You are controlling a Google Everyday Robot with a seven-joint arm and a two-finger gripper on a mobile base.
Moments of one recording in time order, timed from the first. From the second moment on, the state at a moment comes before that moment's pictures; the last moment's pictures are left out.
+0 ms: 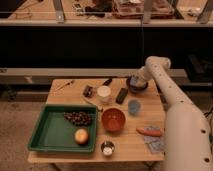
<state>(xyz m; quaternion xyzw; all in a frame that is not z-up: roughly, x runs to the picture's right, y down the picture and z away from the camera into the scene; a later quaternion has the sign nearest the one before) 0.244 -0.074 0.974 -0.12 -0.11 0.03 0.99</state>
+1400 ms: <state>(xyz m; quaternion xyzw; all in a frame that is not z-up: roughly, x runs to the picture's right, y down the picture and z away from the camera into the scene) 0.241 -0.058 0.874 -0.16 -0.19 -0.07 0.97</state>
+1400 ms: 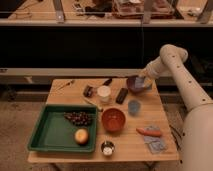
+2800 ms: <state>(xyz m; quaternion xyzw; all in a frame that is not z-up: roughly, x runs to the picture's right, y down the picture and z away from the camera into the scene) 0.217 -0.063 0.904 -0.09 -0.17 -0.10 0.98</state>
